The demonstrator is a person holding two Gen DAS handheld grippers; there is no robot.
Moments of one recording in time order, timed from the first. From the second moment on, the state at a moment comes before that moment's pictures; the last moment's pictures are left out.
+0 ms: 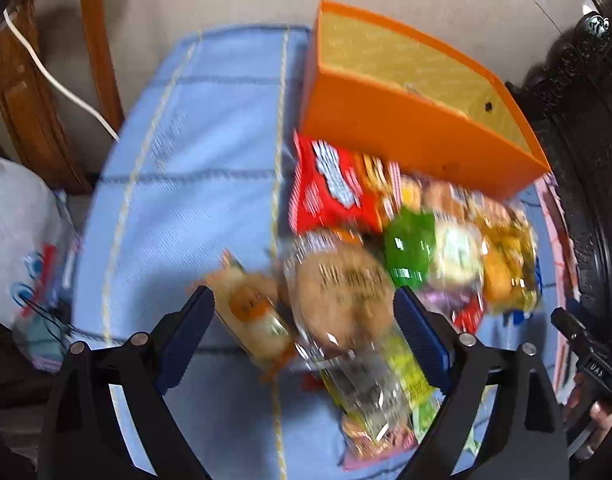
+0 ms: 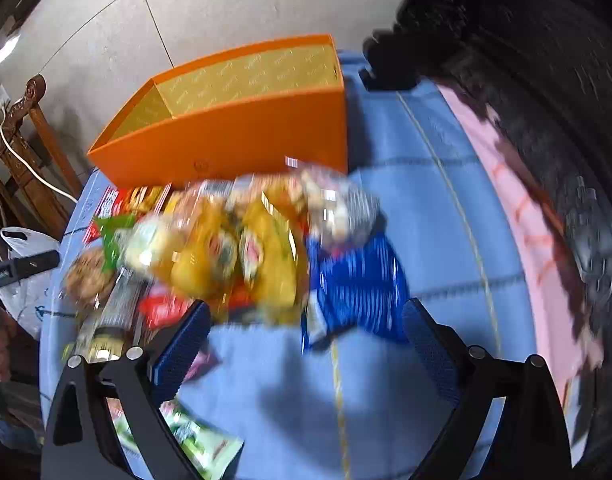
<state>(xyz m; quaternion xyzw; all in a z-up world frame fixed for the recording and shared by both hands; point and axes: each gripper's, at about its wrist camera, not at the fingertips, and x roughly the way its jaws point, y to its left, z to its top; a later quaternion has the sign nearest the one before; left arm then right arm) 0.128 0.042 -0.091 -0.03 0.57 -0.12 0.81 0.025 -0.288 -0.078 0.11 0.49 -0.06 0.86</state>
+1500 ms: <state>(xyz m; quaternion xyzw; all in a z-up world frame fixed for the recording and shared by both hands) 0.067 0.055 -0.071 -0.04 0.55 -0.16 0.82 -0.025 -0.214 -0.084 0.03 0.54 0.16 0.82</state>
